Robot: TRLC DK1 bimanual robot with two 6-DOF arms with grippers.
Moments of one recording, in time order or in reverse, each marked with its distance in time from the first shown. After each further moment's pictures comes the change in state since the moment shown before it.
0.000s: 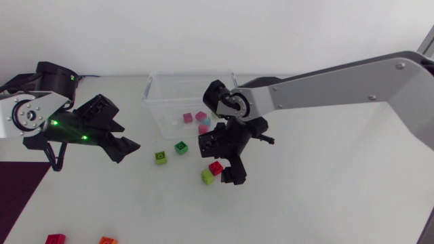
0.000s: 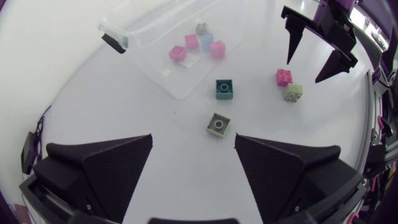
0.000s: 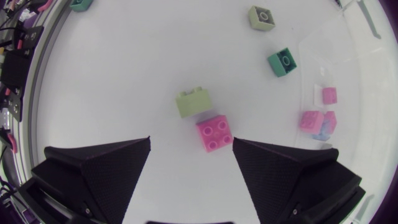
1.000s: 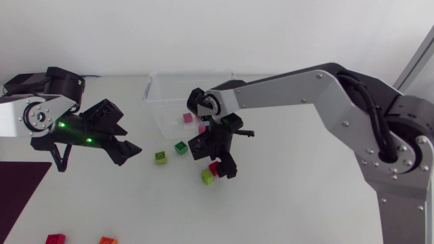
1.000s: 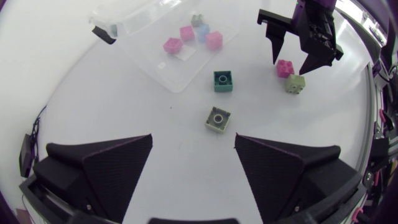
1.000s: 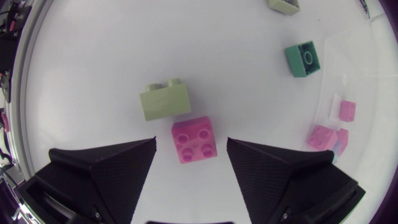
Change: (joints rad) left arm 0.000 0.055 -0.001 0.014 0.000 0.034; right arm 0.023 0.240 0.269 -0.166 0.118 -0.097
